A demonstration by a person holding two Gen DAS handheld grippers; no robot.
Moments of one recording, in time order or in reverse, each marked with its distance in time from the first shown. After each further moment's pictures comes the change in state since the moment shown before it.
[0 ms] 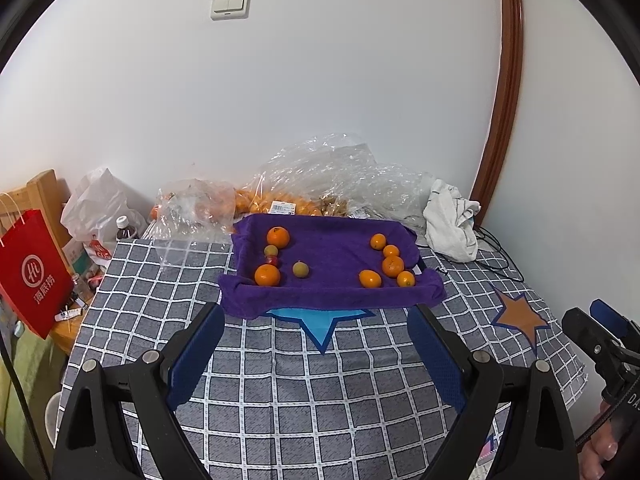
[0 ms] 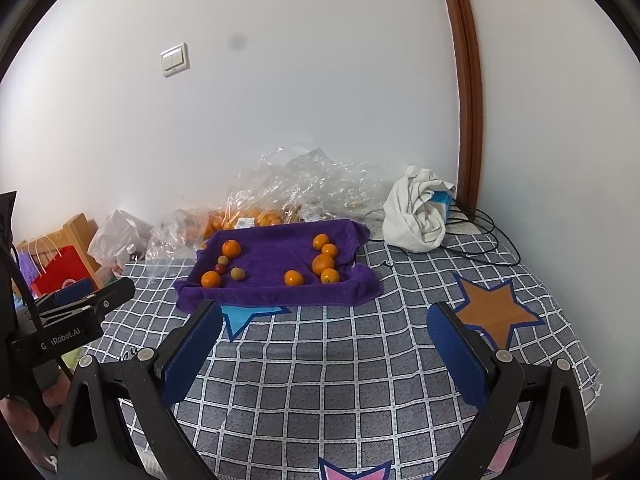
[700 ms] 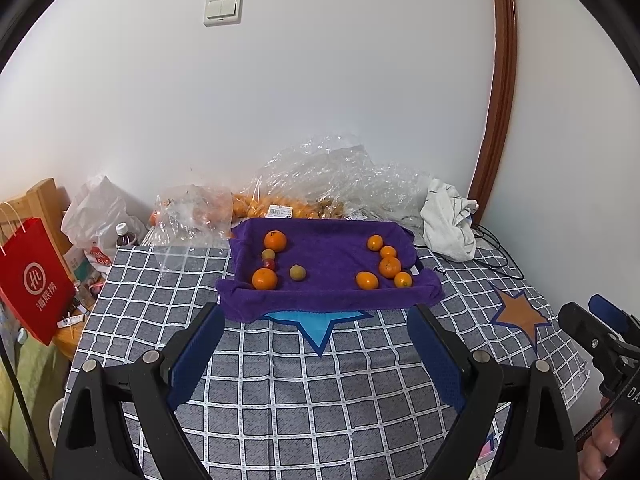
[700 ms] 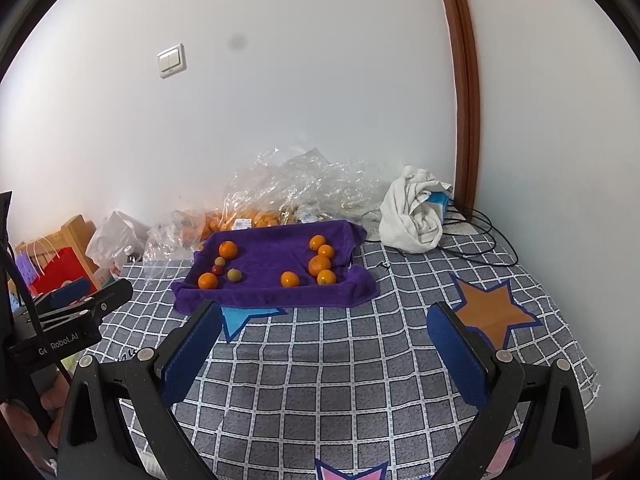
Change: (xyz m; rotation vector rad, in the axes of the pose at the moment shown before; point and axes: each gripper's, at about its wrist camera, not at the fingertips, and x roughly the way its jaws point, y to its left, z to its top) left arm -0.004 -0.008 0.000 0.023 -0.008 0.000; right arm 0.000 -0.004 0.002 0.008 0.003 -0.006
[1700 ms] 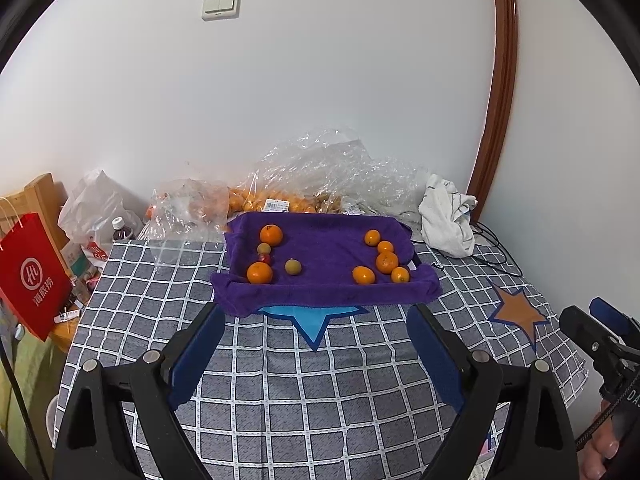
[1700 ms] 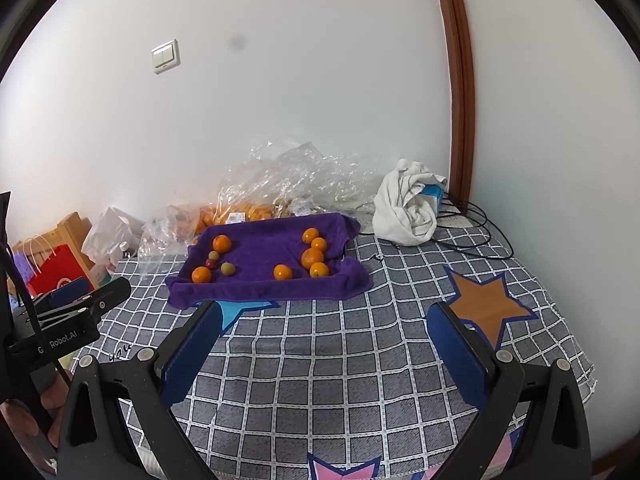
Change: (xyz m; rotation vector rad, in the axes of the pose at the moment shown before) left arm 0.005 -0.003 -0.002 -0.005 0.018 -0.006; right arm 0.001 -0.006 -0.003 0.001 0.021 -0.011
